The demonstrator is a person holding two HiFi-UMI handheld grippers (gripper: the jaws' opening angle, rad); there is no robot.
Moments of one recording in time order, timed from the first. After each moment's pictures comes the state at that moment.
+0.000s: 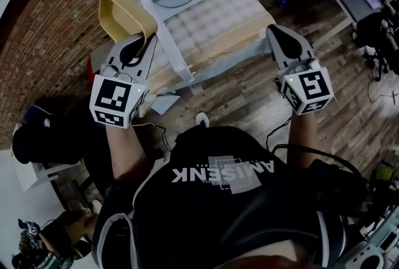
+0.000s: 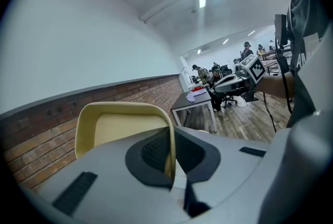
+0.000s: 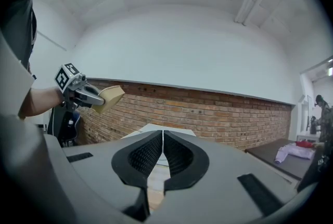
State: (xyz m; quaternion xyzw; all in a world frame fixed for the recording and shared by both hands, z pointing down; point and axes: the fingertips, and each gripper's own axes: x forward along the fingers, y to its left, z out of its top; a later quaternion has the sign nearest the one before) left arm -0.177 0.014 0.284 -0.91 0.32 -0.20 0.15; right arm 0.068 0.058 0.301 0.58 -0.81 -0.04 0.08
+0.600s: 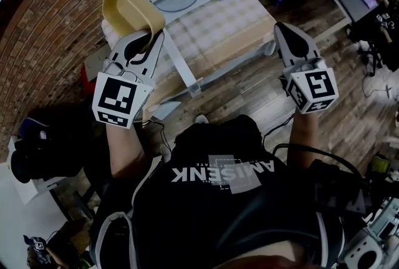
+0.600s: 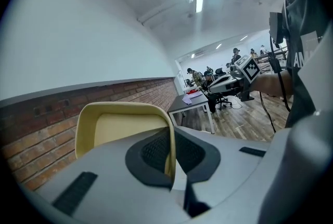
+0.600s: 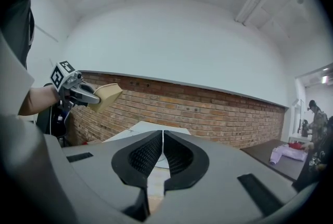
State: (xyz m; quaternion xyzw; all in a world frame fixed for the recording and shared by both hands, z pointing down) left arm -0.188 -0.053 0.289 -0.93 0.27 -0.19 0.17; right arm 0.052 -0.009 0.300 0.61 -0.79 -0.04 0.10
